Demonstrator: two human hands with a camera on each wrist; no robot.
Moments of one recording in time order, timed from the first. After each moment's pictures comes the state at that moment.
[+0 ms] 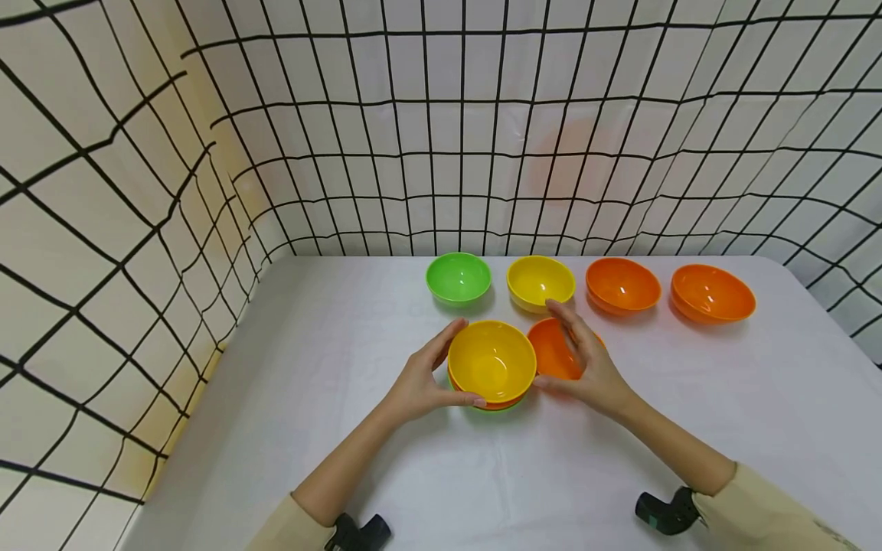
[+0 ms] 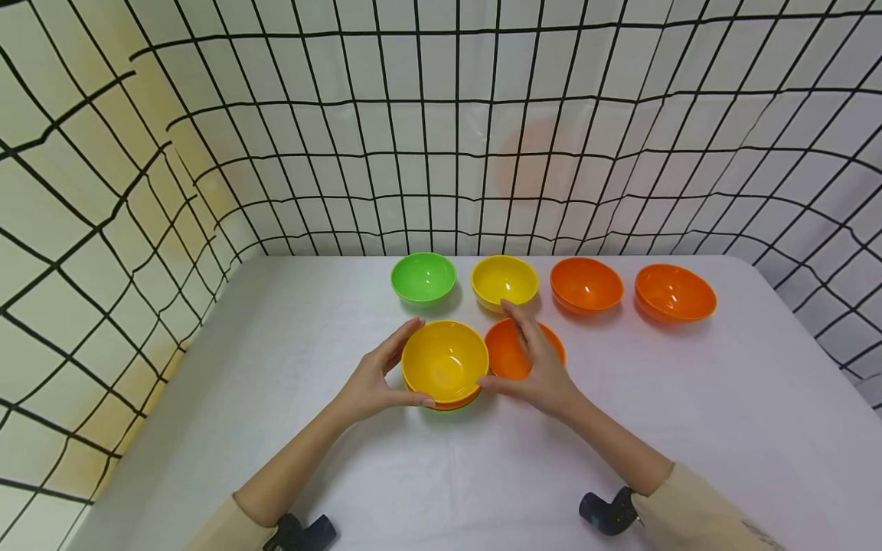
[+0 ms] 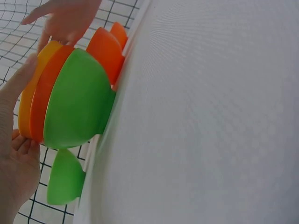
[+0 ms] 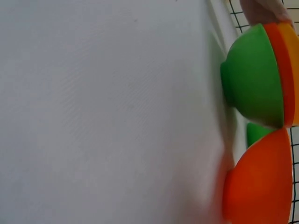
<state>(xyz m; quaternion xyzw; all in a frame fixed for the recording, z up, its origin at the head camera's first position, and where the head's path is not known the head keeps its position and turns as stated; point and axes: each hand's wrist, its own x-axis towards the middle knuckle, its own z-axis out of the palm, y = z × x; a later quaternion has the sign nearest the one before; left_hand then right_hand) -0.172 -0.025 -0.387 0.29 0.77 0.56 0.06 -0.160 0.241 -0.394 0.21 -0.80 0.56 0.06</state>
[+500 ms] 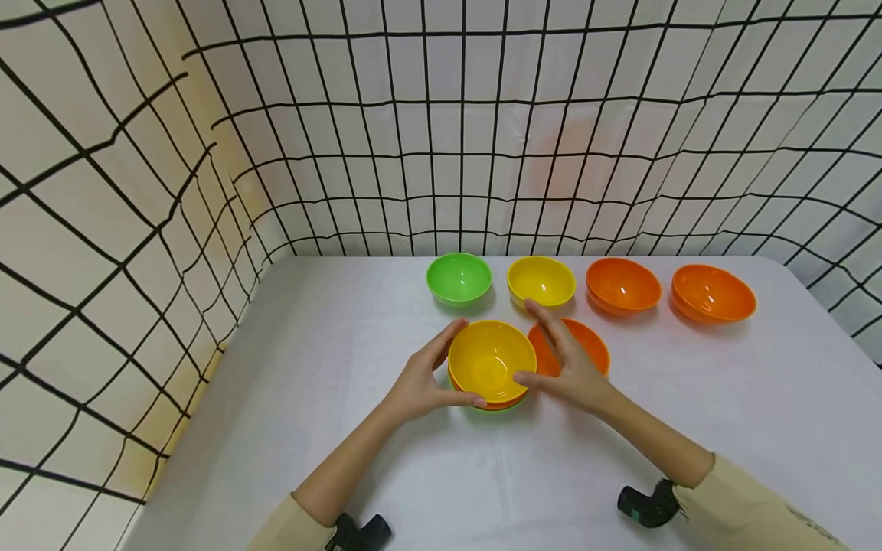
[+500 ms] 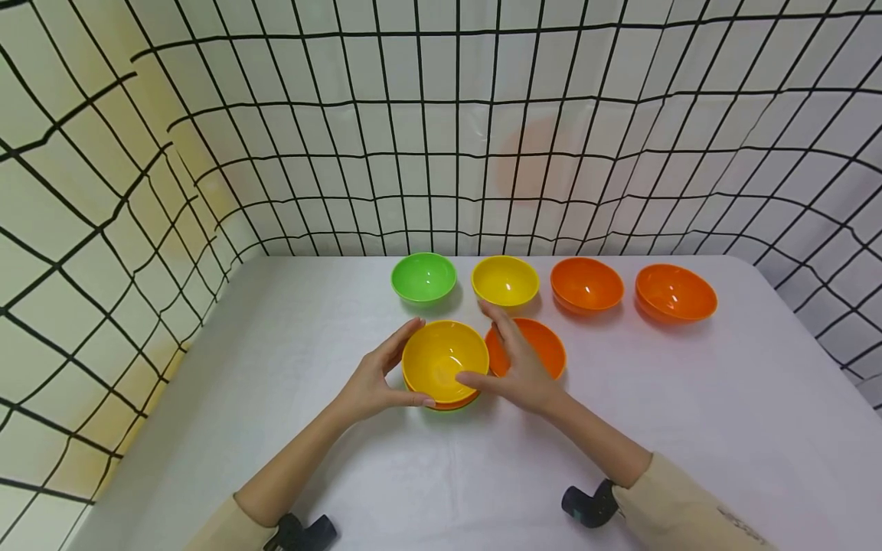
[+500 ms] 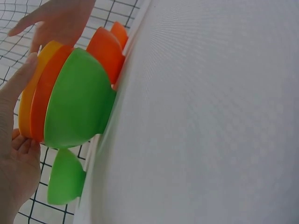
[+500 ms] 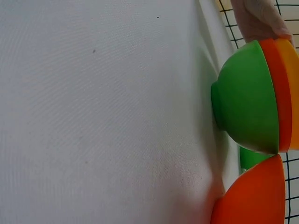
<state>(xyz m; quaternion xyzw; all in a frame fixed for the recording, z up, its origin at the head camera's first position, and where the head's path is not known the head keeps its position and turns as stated) -0.172 -0.025 -0.387 0.30 0.77 0.56 0.06 -0.165 0.219 -0.387 0.20 -0.84 0.51 0.01</state>
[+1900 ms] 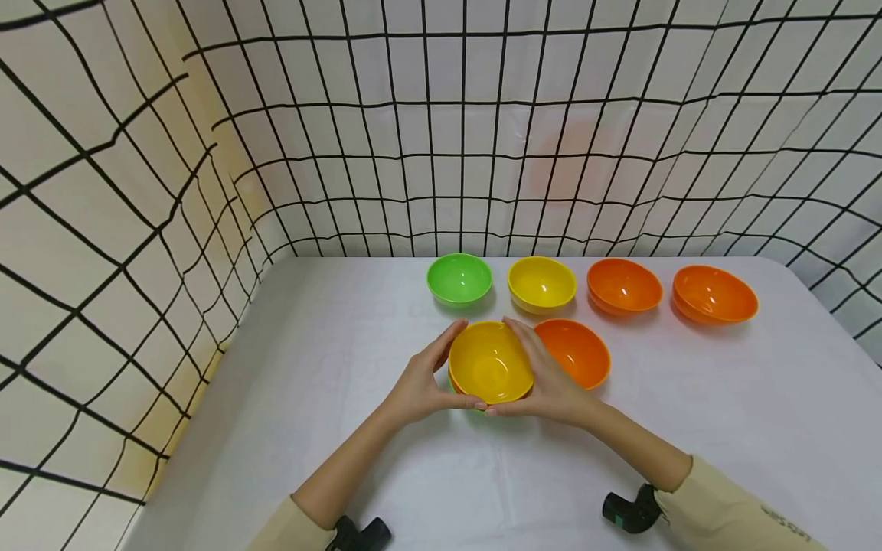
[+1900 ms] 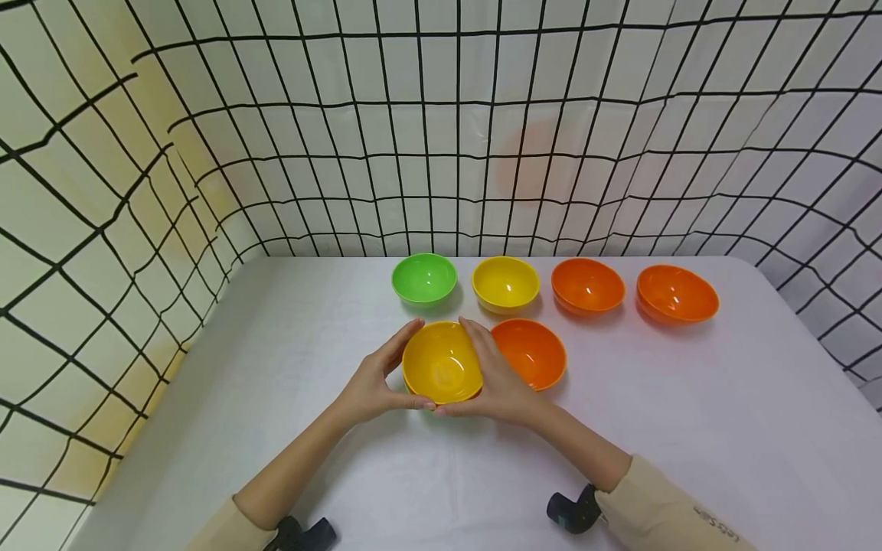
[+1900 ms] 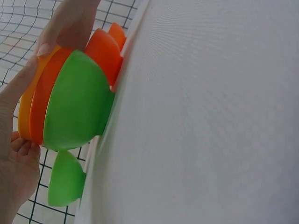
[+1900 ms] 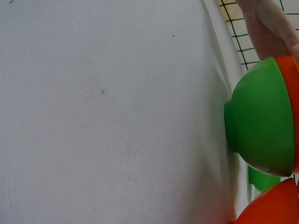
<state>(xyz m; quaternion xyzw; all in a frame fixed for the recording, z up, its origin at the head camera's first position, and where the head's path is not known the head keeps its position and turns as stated) -0.178 -0.026 -0.400 0.30 0.78 0.55 0.05 -0.162 0.197 -0.402 0.22 -0.89 0.40 -0.02</state>
